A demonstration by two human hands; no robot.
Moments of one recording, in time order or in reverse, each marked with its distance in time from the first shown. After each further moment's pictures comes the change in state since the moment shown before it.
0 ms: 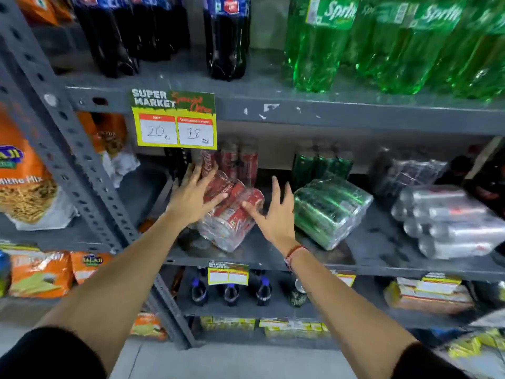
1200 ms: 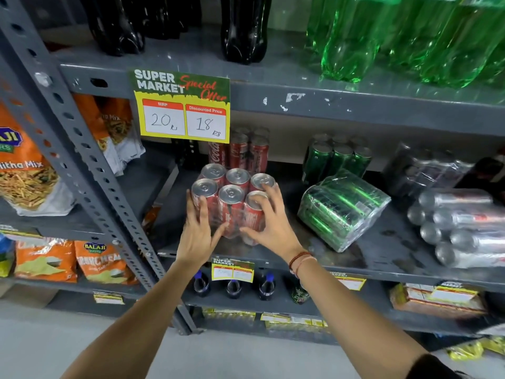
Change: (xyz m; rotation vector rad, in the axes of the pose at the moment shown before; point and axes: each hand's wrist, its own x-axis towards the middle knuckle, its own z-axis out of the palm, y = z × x) left_hand -0.075 0.011 0.087 -0.386 0.260 -0.086; right_hand -0.008 0.028 0.027 0.061 -0.225 -0.401
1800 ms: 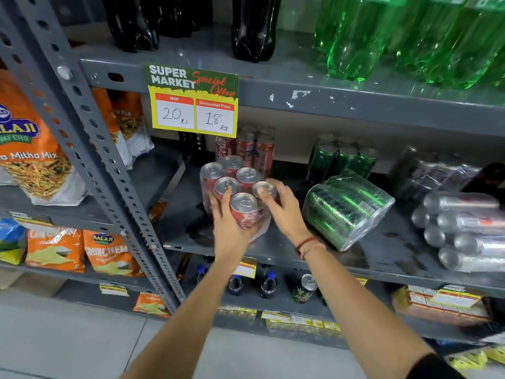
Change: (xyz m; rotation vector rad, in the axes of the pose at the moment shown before) left_hand 0.004 0.088 0.001 -0.419 0.113 -0.382; right_hand 0.021 -0.006 -0.020 0.303 0.087 0.280
